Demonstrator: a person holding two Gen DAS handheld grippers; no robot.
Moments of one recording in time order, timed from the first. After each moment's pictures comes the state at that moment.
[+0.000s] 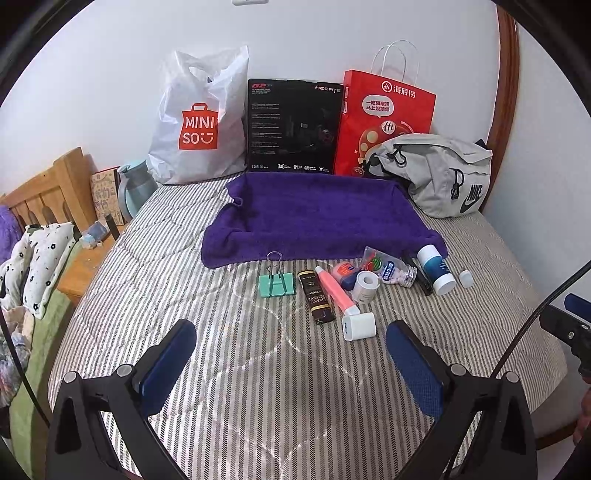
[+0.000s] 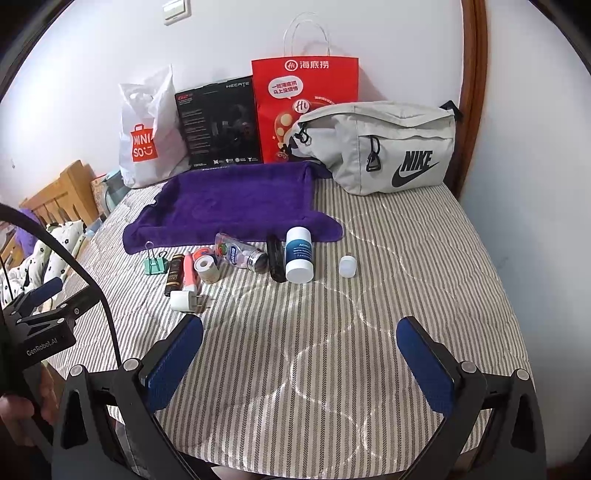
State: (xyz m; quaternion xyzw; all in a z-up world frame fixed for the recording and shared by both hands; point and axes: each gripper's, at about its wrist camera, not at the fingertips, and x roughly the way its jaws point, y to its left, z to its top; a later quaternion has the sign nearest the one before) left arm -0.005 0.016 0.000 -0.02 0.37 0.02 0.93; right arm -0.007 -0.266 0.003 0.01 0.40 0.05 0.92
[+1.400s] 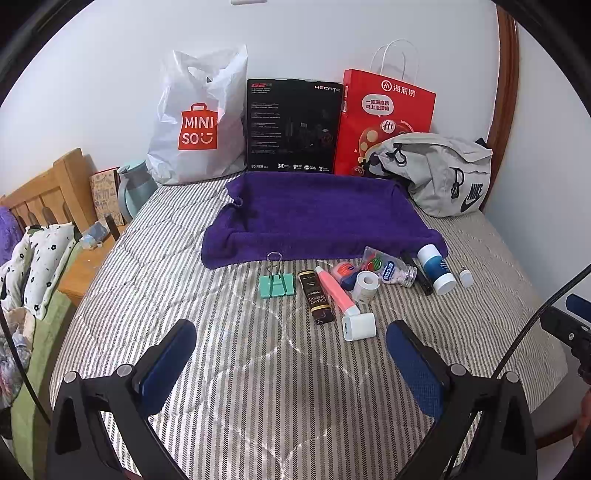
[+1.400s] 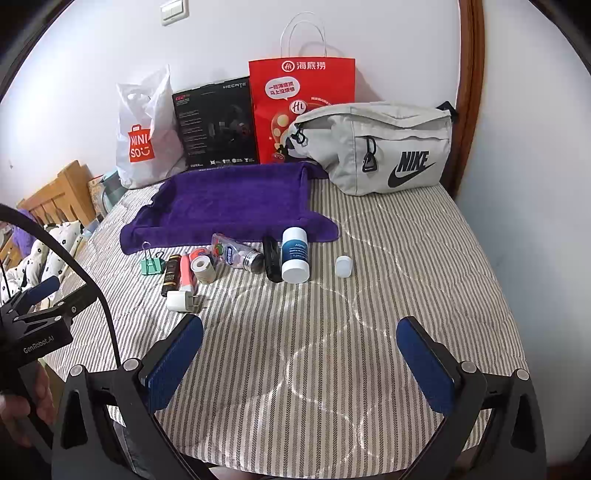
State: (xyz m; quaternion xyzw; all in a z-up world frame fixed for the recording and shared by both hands) left arm -0.004 0.019 -0.001 -0.02 0.37 0.02 0.93; right arm -0.007 -0.267 0.004 0.01 0.40 0.04 0.92
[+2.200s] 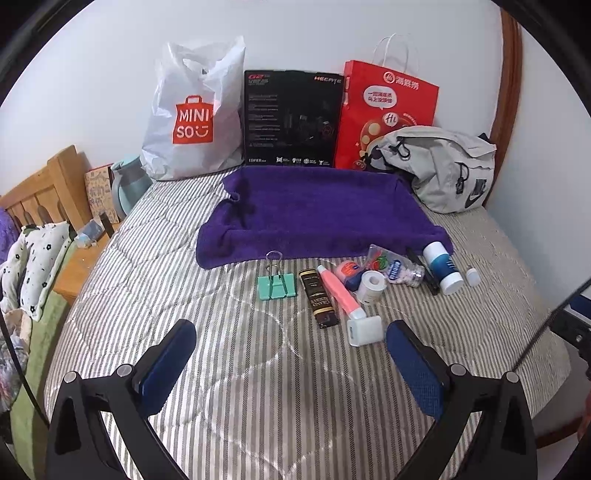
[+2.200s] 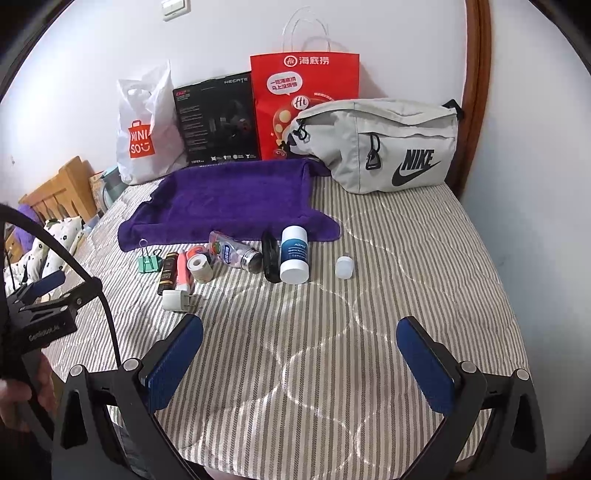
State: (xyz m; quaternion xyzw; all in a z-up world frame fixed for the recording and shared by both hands) left arm 0.016 0.025 -0.014 -0.03 0.39 0.02 0.92; right arm 0.003 -0.270 -0.003 0.00 0.40 0.05 0.91
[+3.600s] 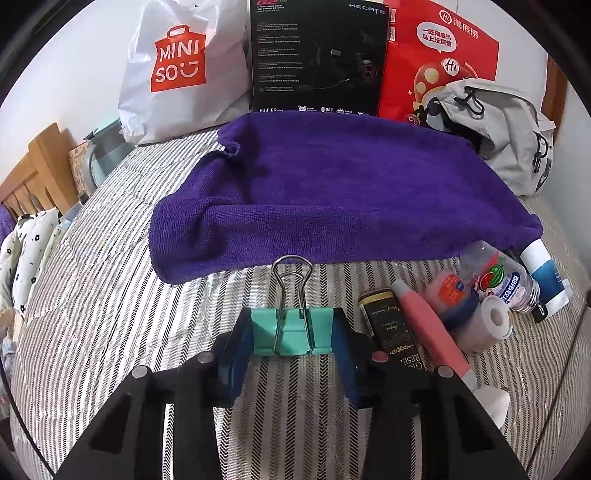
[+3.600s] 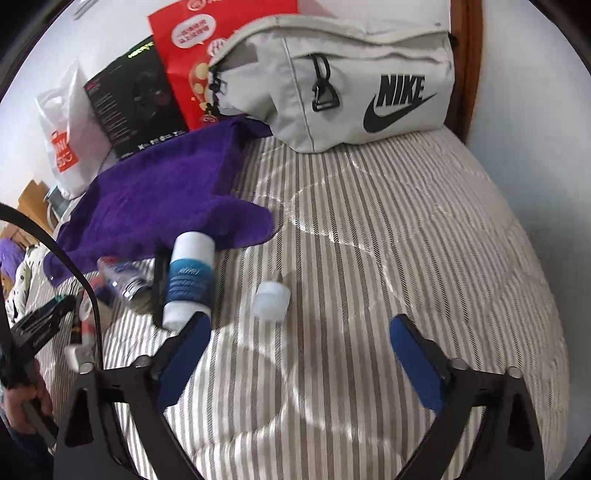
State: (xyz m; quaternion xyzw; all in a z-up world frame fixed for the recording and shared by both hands) left arm 0.132 0.042 -0.104 -0.01 0.44 0.05 0.90; right arm 0.138 -0.336 -0.096 0.07 0.47 0.03 0.88
